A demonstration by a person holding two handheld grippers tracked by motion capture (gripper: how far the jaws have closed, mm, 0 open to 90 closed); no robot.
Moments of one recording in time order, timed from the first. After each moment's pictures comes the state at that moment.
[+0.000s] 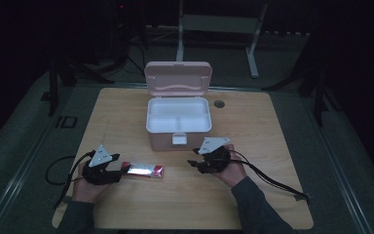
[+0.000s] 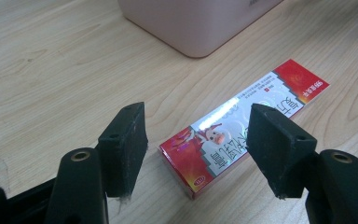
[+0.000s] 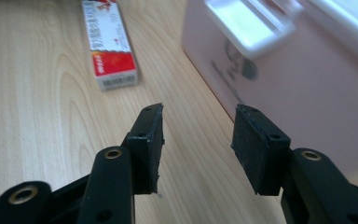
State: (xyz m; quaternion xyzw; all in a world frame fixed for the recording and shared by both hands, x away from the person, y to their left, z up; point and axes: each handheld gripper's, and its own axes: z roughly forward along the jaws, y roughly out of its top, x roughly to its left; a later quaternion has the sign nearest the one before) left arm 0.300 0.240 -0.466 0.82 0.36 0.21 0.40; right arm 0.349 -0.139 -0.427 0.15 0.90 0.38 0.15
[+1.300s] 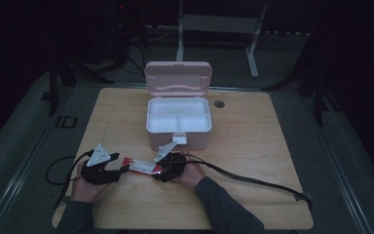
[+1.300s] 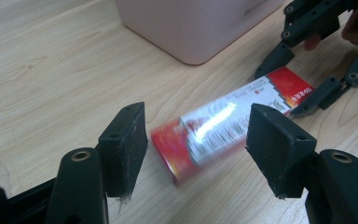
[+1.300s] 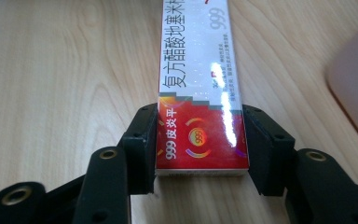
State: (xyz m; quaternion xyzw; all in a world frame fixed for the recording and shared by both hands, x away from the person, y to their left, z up) left arm 0.299 0.241 -0.462 0.81 0.35 0.21 0.41; right arm 0.367 -0.024 -0.490 0.10 0.93 0.34 0.04
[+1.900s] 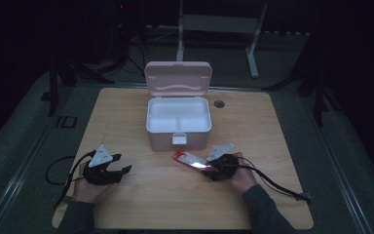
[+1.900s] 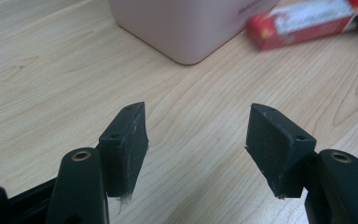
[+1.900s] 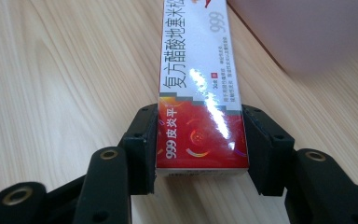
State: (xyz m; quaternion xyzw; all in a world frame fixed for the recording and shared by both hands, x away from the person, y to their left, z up) left arm 0.299 0.236 -0.464 0.82 0.35 0.20 0.41; right arm 0.352 -0.188 -0.471 0.21 0.92 0.30 0.13
